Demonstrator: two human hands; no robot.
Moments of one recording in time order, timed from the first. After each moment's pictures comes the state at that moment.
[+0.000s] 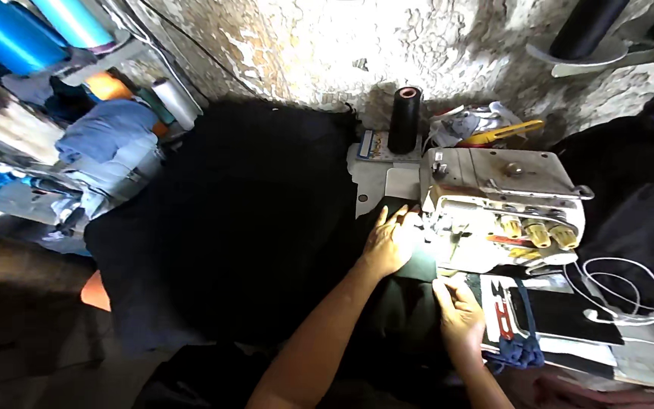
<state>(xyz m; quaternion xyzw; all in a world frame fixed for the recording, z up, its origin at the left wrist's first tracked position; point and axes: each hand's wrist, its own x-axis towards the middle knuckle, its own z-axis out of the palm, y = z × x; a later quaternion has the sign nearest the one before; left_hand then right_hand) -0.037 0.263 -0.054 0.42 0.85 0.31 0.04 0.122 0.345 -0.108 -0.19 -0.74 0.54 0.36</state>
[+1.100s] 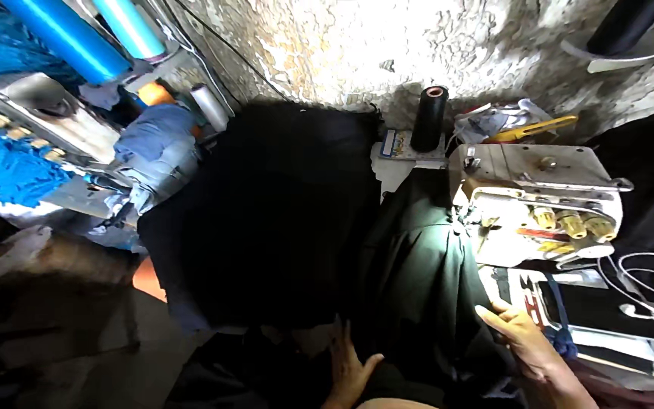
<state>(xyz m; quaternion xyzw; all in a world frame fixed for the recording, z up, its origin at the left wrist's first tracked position) 0.156 0.076 -0.216 0.11 0.92 0.38 -0.01 0.173 0.386 -0.094 -0.24 -0.62 0.74 0.02</state>
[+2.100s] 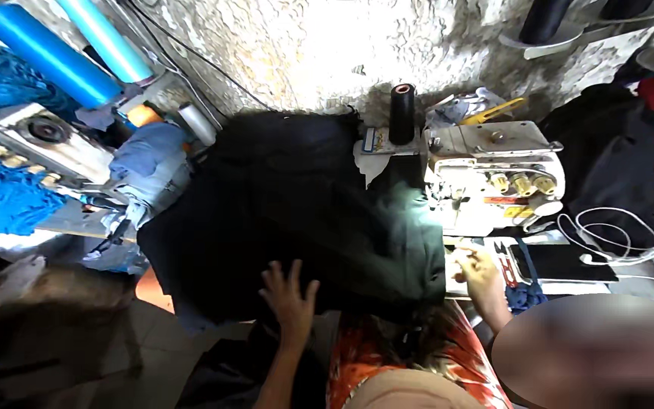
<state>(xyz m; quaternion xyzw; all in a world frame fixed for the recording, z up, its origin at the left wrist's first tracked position) 0.065 0.019 -0.115 0.12 0.93 0.28 -0.18 0.155 0.358 -0.089 -0.25 -0.78 0.54 0.19</state>
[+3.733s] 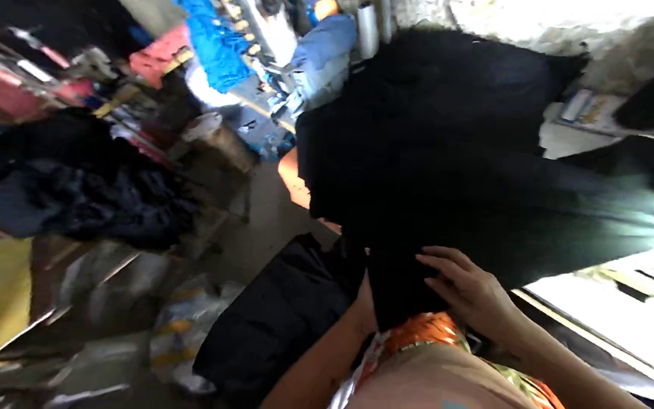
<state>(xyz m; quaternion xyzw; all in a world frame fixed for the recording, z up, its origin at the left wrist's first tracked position) 0.172 -0.022 -0.055 -0.22 0.44 0.86 0.10 0.122 0.171 -0.046 0.34 -0.83 0.44 -0.01</state>
